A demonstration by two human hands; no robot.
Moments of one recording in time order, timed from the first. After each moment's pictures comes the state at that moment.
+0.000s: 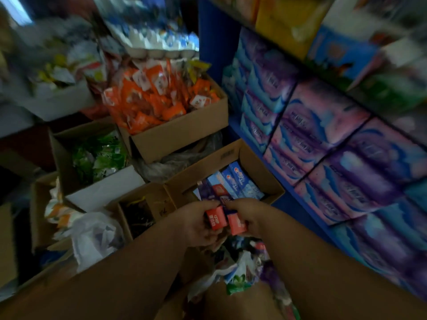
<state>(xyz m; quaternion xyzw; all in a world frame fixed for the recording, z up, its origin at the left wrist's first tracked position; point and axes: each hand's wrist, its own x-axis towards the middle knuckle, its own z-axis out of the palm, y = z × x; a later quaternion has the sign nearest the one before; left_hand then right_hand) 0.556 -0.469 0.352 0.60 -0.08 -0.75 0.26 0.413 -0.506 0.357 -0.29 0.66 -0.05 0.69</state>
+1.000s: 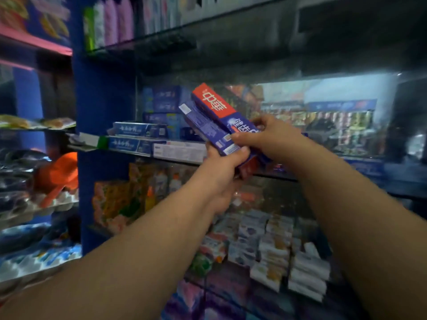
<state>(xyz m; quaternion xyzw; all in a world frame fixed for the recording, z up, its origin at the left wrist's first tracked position) 0.294 -0.456 0.857 0.11 -0.55 -0.65 0.51 0.191 -0.413 0.919 -0.60 0.63 -0.49 0.08</state>
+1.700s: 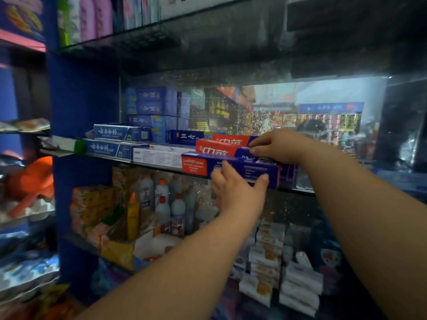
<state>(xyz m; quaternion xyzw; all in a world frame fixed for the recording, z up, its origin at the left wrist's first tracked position) 0.211 -0.471 0.835 0.44 -0.71 -0.28 0.47 0.101 -0.453 0.941 -0.63 0.75 -0.18 -0.10</state>
